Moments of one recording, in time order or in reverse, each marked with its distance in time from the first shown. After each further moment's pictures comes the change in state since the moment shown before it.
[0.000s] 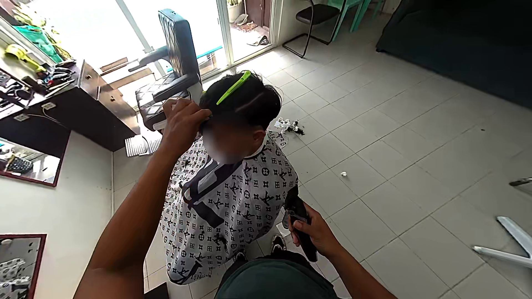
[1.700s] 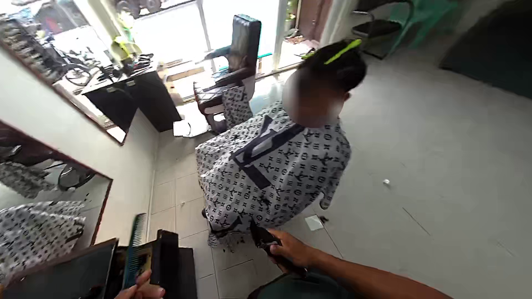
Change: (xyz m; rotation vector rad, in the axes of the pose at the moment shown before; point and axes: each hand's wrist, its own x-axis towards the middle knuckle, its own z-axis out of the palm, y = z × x) left_hand -0.524 0.236 -0.242 -0.928 0.724 -0.754; right_hand -0.110 0.161 0.200 -0.445 -0.744 0.308
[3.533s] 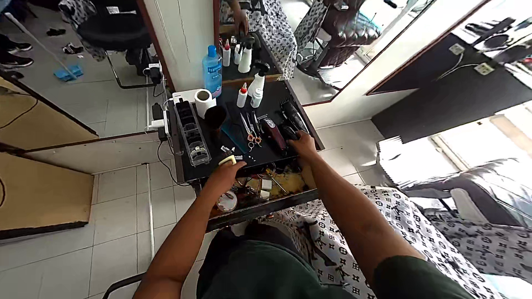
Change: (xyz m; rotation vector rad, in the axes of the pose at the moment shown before) left_hand -0.220 0.038 -0.238 0.908 0.412 -1.207; right_hand 0.415 -0.055 0.458 -1.239 -0.395 -0.256
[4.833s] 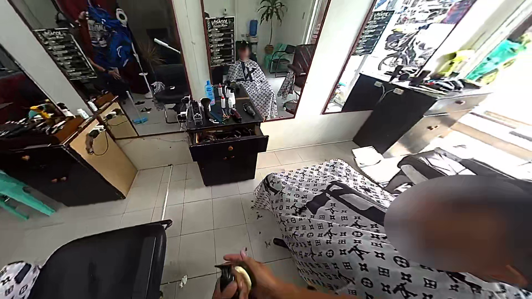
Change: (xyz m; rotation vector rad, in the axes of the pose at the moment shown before) left_hand -0.583 0.307 0.599 -1.747 0.390 0.351; right_hand -0.807 0.338 0.008 0.992 -1.051 -0.120
